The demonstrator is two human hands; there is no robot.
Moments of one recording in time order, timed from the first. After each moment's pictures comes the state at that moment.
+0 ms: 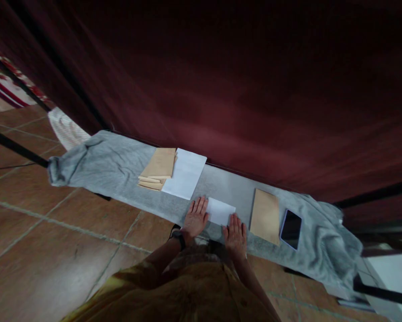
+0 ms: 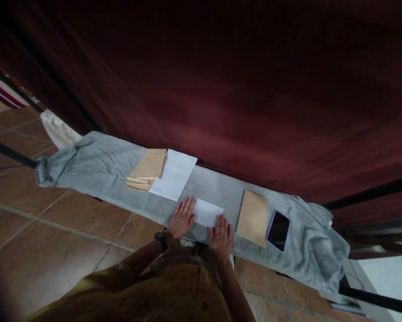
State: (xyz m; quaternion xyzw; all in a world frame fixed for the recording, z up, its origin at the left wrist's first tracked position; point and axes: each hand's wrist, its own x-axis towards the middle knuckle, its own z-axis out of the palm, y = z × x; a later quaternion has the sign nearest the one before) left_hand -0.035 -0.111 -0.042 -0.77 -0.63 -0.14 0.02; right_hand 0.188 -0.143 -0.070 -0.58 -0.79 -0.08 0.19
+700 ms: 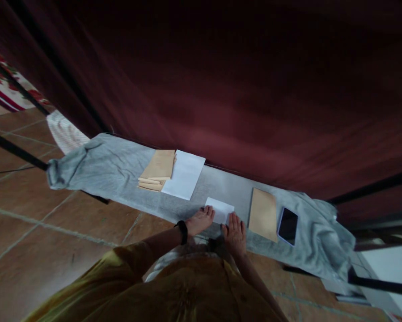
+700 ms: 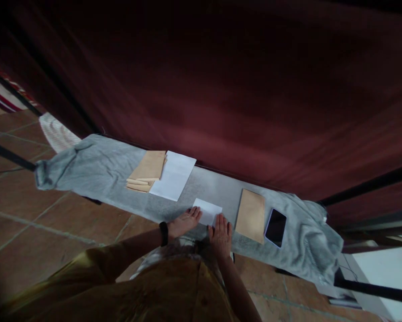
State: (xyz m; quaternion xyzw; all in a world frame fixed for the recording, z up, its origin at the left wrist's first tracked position) left_hand -0.029 -0.105 -0.022 -0.88 -0.47 -0.03 -0.02; right_hand 0.188 -0.140 -0.070 -0.58 -0.79 -0.09 0.18
